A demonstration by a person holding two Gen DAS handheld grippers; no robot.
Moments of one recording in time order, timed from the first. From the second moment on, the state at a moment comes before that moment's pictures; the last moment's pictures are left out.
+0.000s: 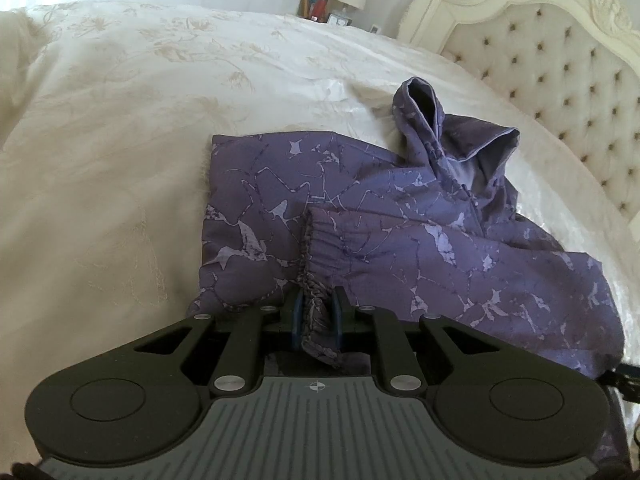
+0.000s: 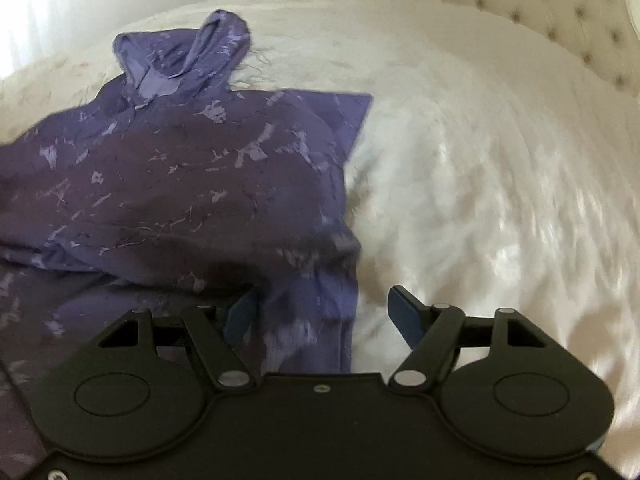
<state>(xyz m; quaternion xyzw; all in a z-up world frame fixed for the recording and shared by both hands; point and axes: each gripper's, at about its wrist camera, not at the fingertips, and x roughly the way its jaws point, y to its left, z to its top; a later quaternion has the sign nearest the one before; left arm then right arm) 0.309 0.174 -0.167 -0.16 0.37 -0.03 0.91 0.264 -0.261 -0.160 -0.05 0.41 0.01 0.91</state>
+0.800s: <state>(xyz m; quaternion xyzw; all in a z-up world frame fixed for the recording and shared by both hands) 0.314 0.175 -0.168 -0.15 0.38 -0.05 0.91 0.309 -0.294 -0.121 0.08 0.35 0.00 0.93</state>
